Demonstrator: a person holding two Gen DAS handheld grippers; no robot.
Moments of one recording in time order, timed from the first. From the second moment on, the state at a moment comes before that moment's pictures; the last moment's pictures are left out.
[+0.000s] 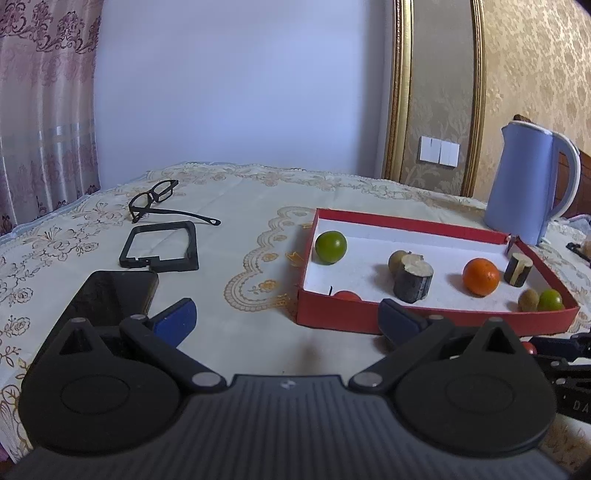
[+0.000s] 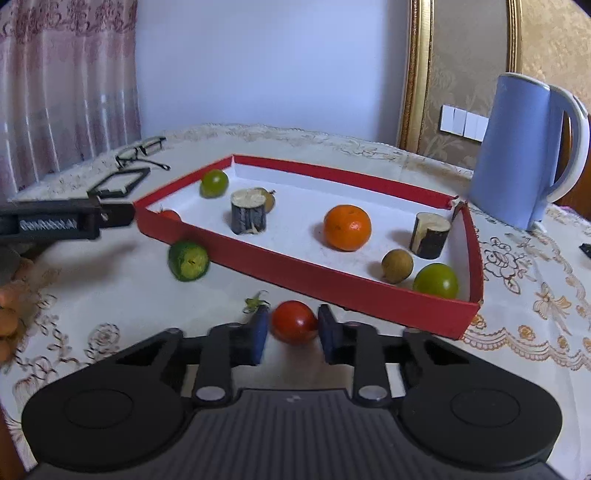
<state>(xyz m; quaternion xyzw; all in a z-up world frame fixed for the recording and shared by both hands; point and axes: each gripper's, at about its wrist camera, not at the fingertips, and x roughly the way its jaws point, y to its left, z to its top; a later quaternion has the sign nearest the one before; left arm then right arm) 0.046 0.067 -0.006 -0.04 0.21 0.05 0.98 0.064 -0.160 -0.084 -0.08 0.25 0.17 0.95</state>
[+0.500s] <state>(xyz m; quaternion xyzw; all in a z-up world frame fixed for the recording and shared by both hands) 0.035 0.024 -0.003 0.03 0.22 -0.03 0.97 0.018 -0.196 -0.074 -0.03 0.21 0.15 0.97</state>
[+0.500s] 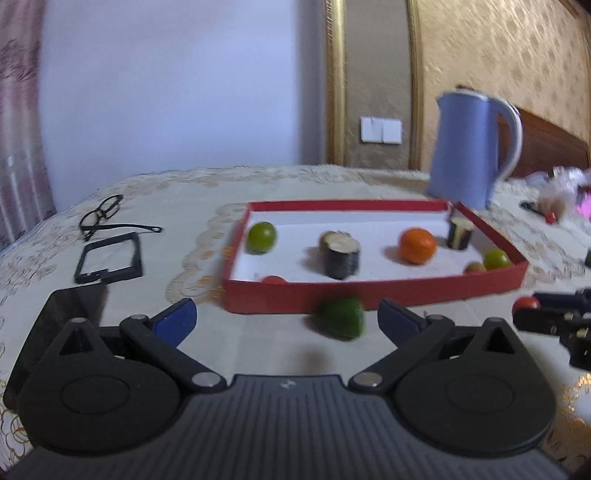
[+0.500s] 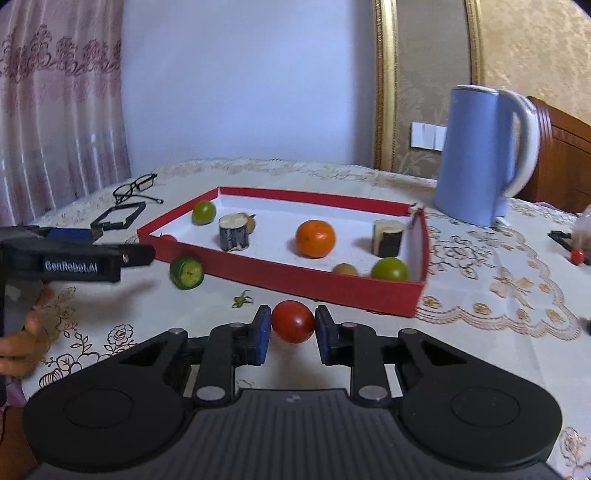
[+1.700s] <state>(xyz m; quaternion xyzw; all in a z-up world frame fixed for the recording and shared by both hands) 0.072 -0.005 0.013 0.05 0.25 -0.06 0.96 0.004 -0.207 -0.077 -0.02 0.19 0.17 0.97</state>
